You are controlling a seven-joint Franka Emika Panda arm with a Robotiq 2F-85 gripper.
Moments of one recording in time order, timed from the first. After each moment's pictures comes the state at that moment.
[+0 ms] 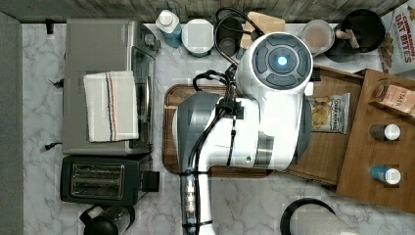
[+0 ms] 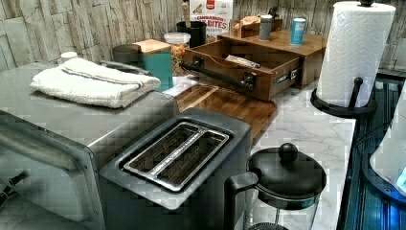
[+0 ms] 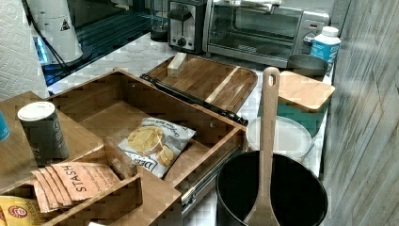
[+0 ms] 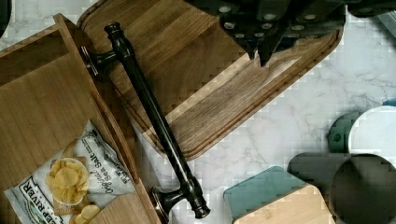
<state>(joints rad) -0.04 0.06 -0.04 -1.76 -0.01 0.28 -0.14</state>
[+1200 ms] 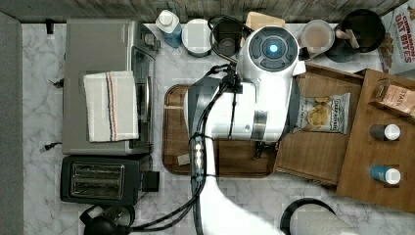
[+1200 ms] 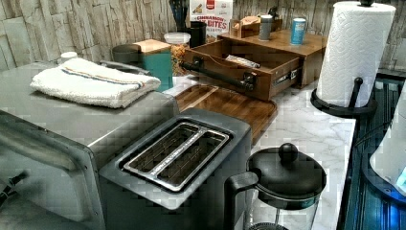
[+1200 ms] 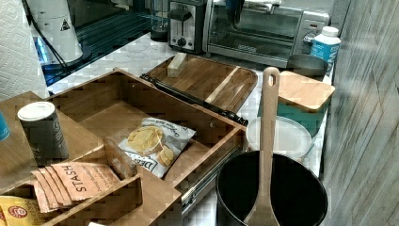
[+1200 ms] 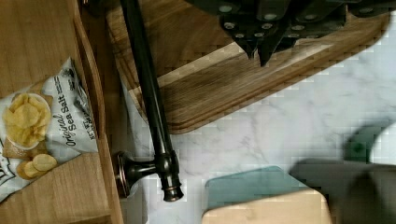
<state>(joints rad) -0.05 0.22 -0.04 -1.77 -0.03 0.42 -0.38</state>
